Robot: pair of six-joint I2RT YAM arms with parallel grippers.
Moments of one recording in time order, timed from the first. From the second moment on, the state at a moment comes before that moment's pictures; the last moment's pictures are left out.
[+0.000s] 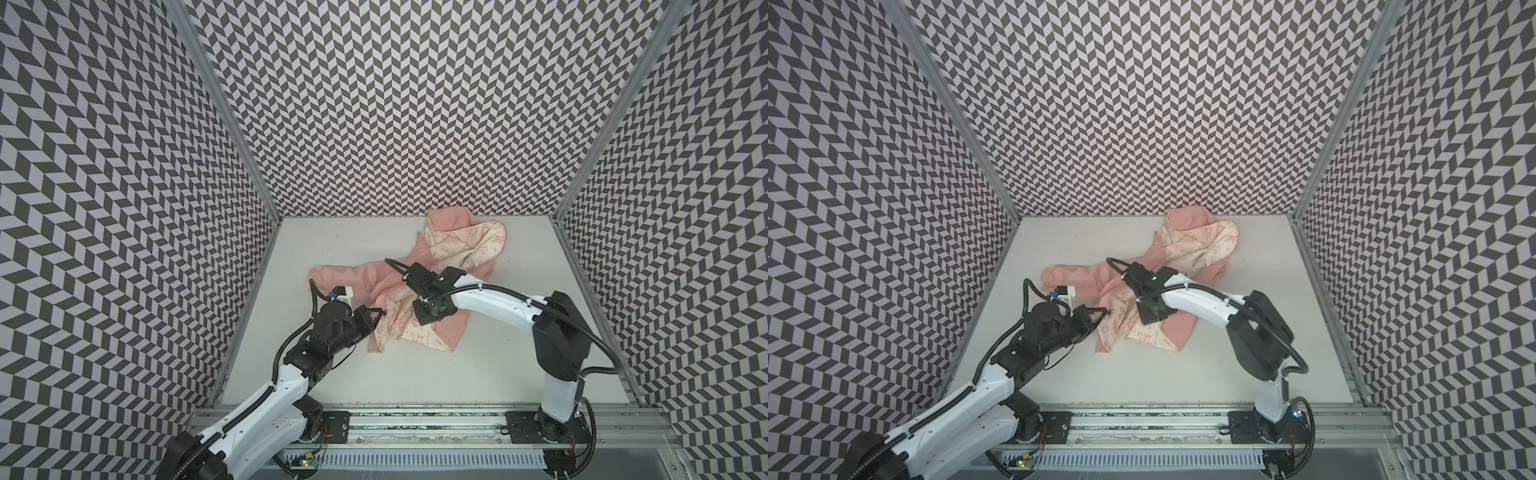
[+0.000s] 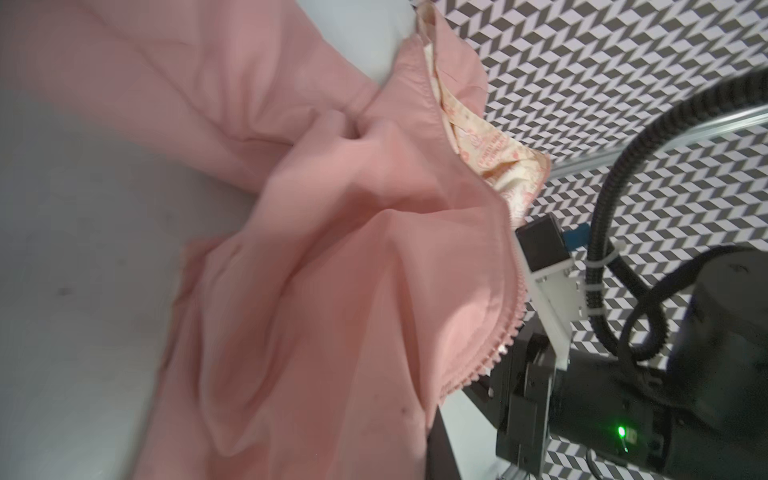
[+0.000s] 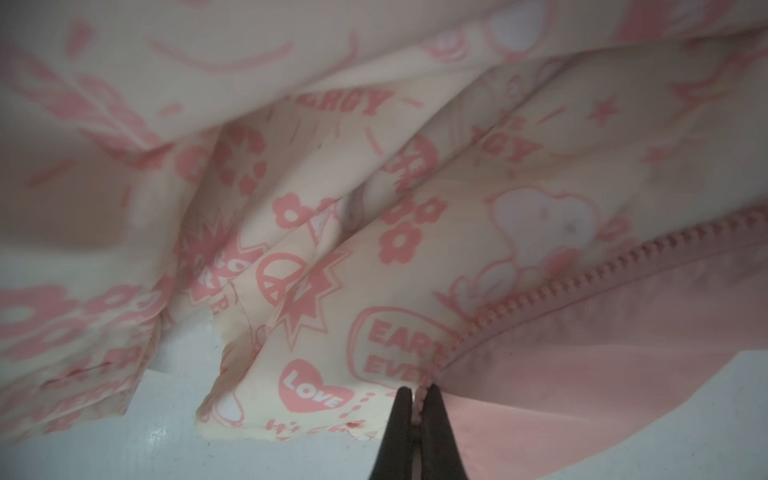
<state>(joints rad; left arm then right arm) -0.44 0.79 0.34 0.05 0.29 -1.02 0.85 1.92 1.49 -0.85 0.13 0.56</state>
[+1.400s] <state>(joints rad) -0.39 0.90 0.40 -0.02 0.39 -0.97 0.56 1.27 0.54 -0.17 -0.19 0.94</state>
